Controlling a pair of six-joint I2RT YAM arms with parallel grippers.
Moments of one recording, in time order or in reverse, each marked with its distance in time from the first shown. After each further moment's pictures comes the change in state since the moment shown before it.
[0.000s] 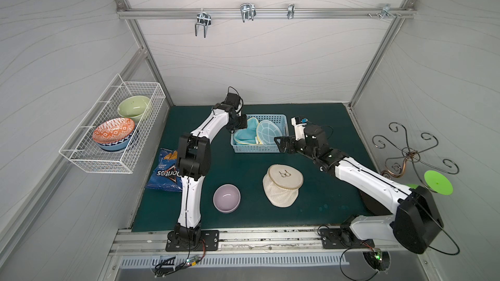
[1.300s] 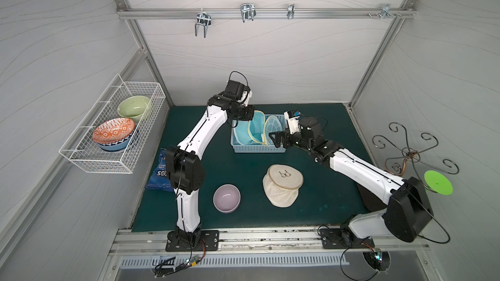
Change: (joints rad) left arm -0.105 -0.235 0.069 -0.106 0.057 0.099; right arm 0.000 0.099 0.150 -0.040 -0.061 -0.121
